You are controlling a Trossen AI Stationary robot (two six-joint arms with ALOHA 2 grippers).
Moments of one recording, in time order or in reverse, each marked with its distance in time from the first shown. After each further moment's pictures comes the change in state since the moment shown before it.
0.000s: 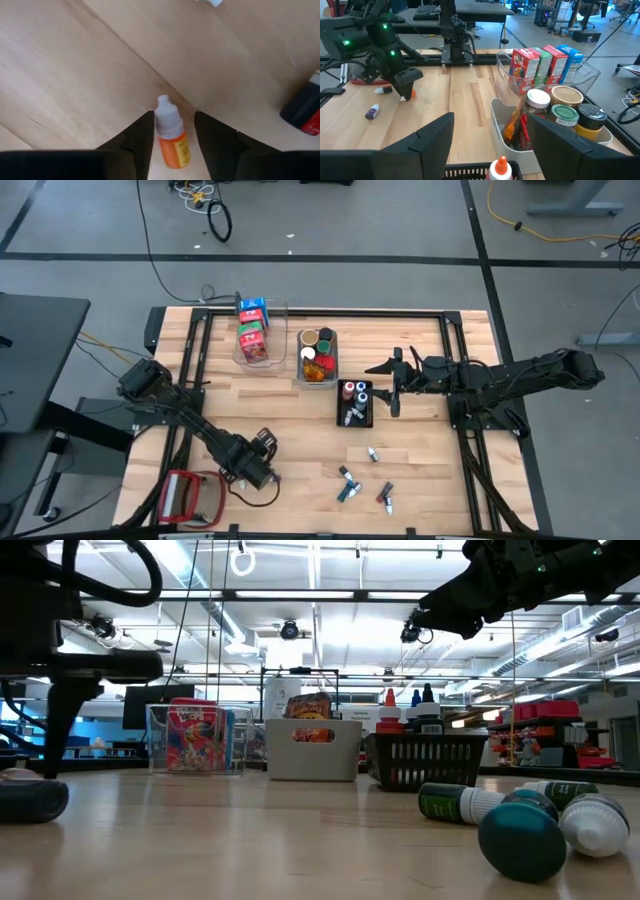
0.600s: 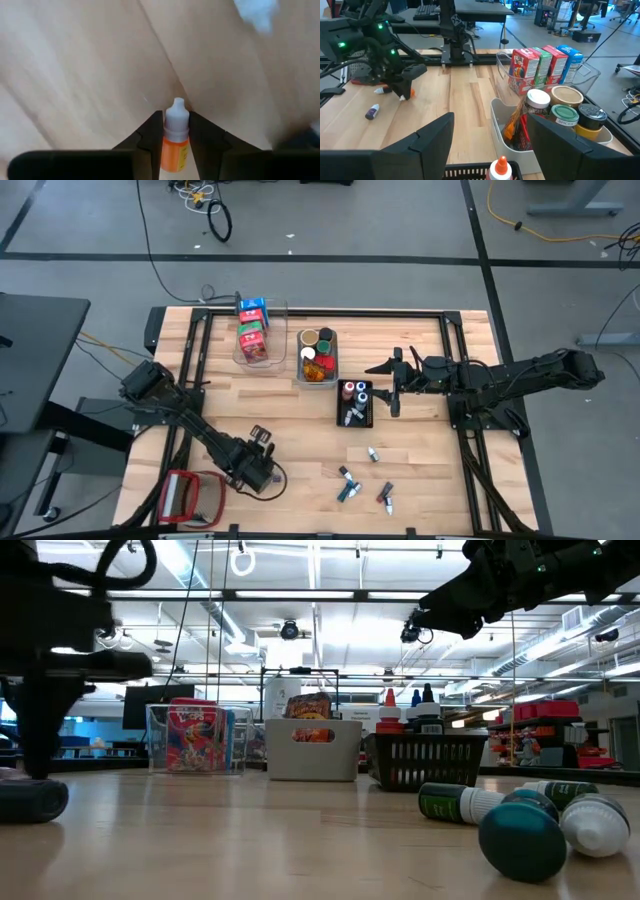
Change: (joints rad) left arm 0.001 0.010 0.038 -0.005 -0.074 -0.340; right arm 0.000 0.000 0.000 0.000 0.000 0.000
